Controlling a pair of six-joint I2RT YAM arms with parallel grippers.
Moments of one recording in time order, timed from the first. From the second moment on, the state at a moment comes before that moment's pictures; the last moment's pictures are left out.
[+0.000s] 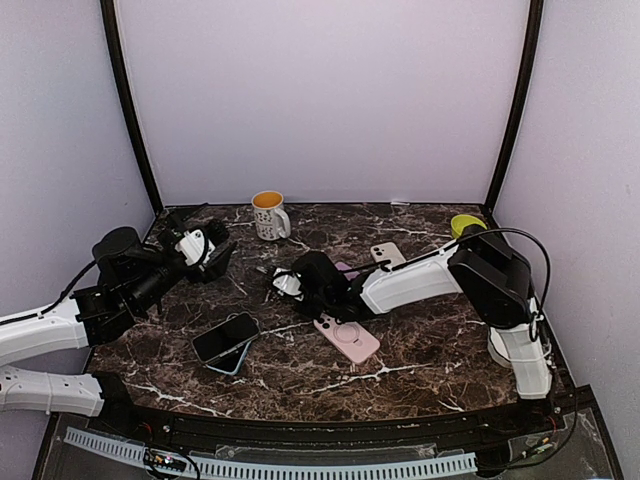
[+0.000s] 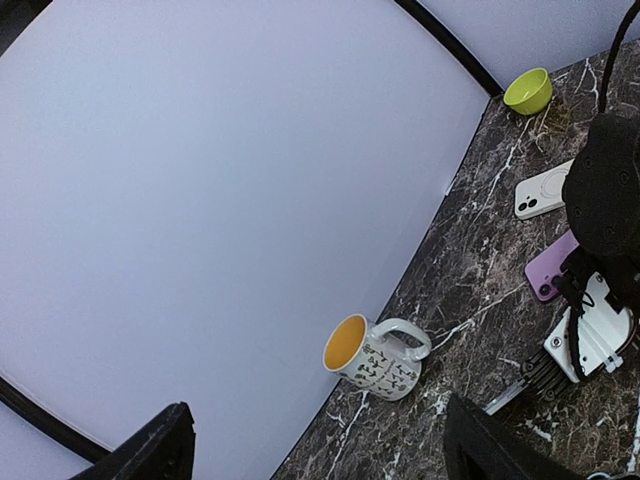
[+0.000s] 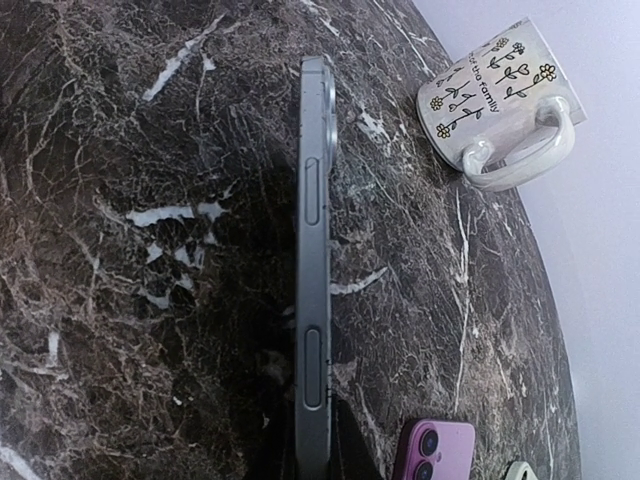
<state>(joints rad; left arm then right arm) -0.77 0.88 0.55 0.35 -0.25 0.87 1.04 2.21 1.43 0.13 0.38 -0.50</state>
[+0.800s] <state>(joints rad) -0.75 0.88 0.55 0.35 -0.24 0.86 1.03 2.22 1.44 0.09 0.25 -0.42</state>
